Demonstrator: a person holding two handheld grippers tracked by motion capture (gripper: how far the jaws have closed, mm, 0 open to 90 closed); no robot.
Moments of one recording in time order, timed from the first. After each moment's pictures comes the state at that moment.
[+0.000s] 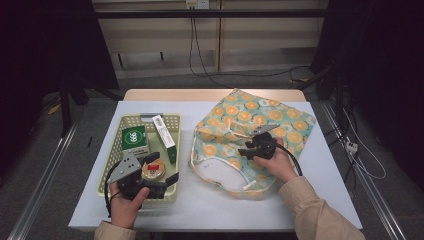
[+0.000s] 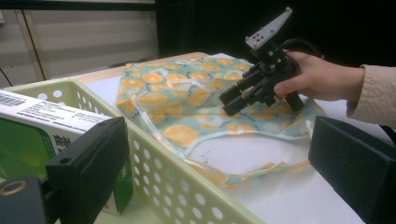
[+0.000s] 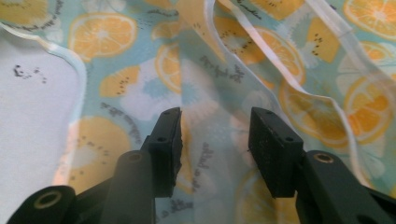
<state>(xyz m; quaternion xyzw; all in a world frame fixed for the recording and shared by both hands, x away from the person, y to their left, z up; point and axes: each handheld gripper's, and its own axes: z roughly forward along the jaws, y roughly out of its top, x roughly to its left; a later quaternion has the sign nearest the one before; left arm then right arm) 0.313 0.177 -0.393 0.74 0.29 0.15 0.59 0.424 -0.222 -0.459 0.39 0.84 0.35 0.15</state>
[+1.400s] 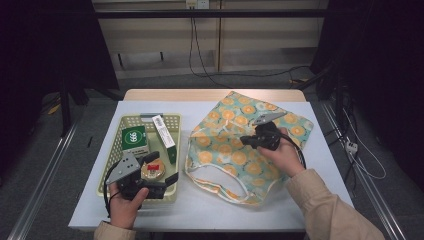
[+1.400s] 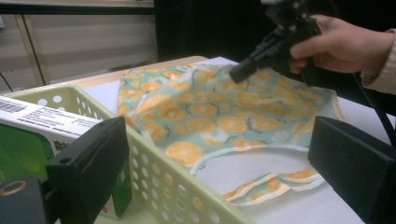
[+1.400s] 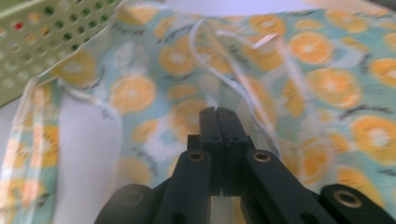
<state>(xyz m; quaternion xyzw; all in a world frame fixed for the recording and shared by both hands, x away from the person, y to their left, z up) 0.311 0.179 -0.390 0.74 0.29 0.15 0.60 0.417 -0.222 -0.389 0.38 0.83 0.39 0.13</state>
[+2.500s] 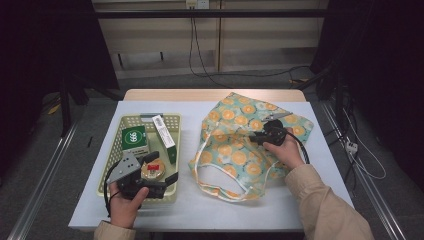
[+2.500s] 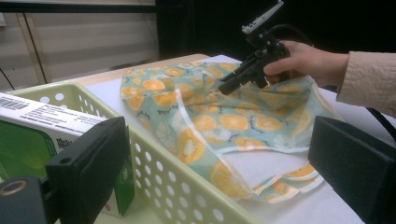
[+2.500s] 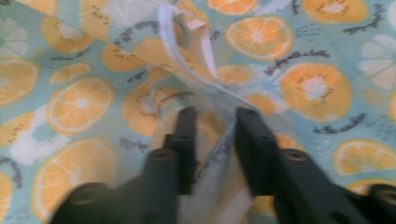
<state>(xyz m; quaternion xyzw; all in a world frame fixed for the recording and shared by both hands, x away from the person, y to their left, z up) 0.313 0.179 -0.391 0.74 0.29 0.15 0.59 0.452 -0.254 -0.448 0.44 0.81 0.37 0.13</state>
